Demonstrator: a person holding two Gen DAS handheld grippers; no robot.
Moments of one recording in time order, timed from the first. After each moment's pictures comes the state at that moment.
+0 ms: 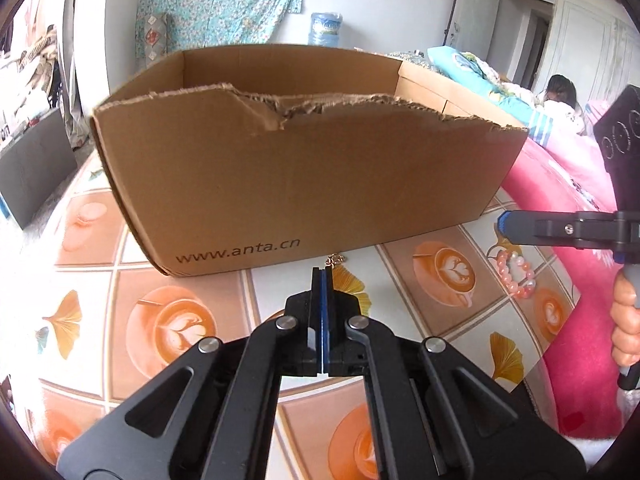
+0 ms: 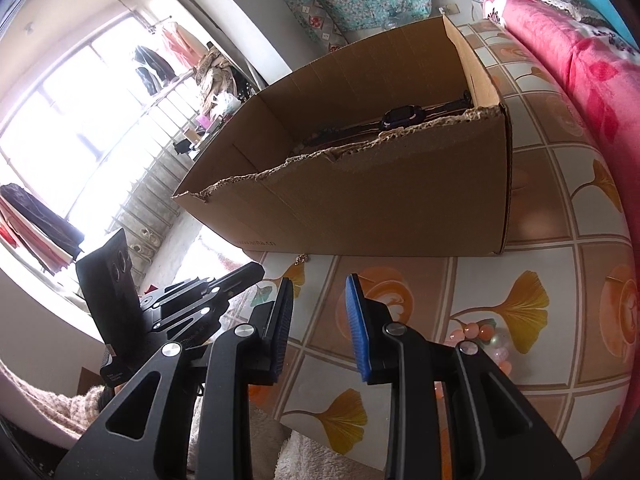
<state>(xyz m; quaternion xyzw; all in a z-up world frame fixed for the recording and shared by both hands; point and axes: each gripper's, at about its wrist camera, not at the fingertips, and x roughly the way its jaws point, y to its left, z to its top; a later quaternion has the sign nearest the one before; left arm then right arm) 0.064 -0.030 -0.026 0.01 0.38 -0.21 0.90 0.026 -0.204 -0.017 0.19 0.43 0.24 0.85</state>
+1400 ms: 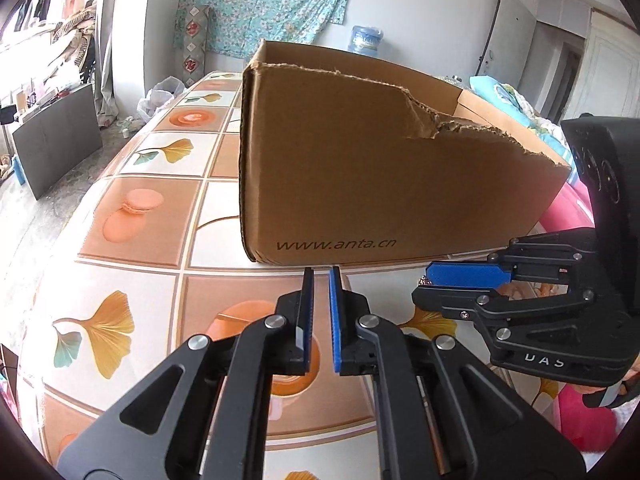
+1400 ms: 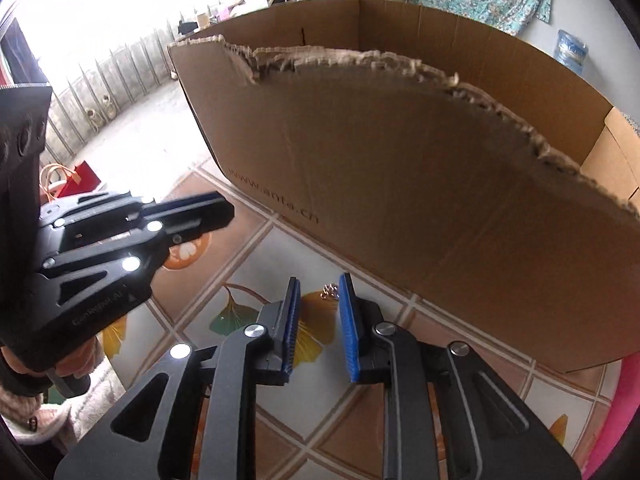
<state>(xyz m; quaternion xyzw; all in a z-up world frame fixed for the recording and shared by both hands) 0.079 0.030 -0.035 -0.04 0.37 -0.16 0.92 0.058 -0.060 -0.054 -0.11 0.46 0.23 0.85</state>
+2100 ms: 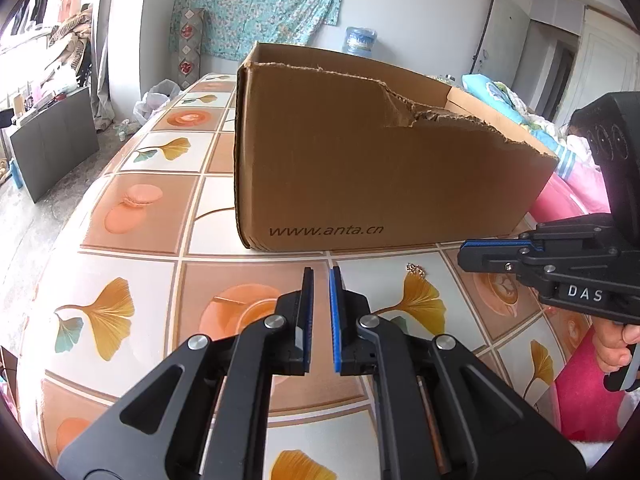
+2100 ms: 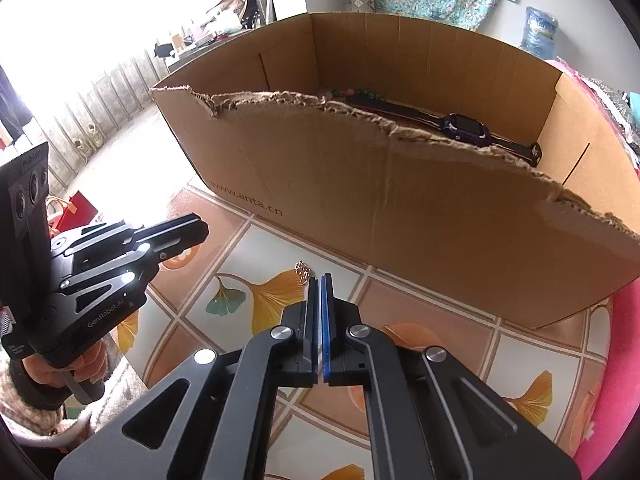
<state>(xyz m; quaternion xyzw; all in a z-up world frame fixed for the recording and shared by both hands) 0.066 0.026 -0.036 -0.03 0.36 -0.17 0.92 0.043 -0.098 -0.029 -0.05 0.47 0.21 0.86</state>
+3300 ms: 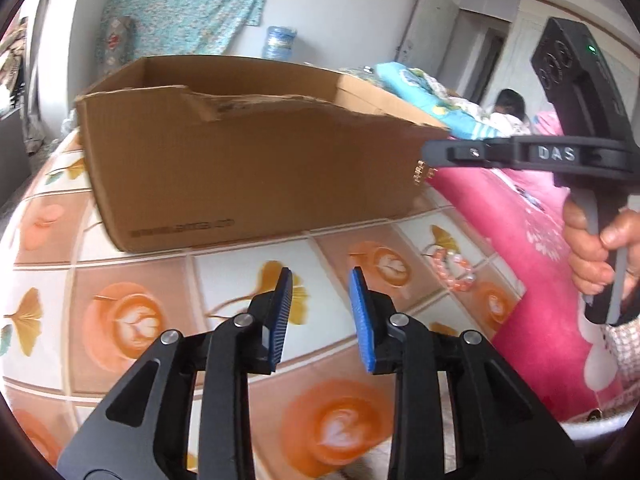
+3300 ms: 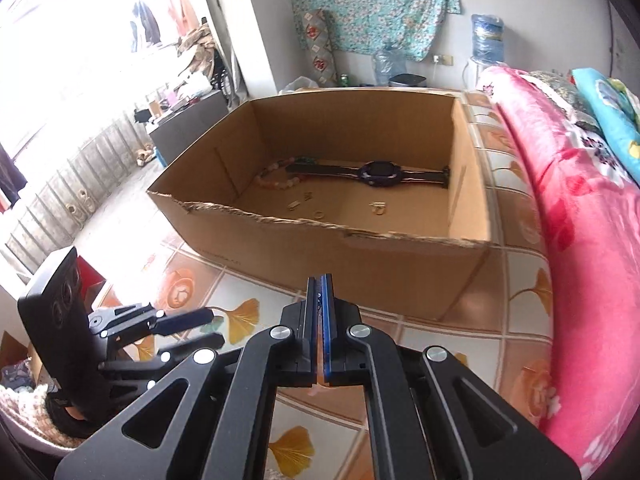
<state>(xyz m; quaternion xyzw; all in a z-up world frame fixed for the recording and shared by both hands) 0.036 -0.036 -0.024 -0.02 0.35 -0.33 0.88 0.031 -0.186 0.036 0.03 0.41 0.15 0.90</state>
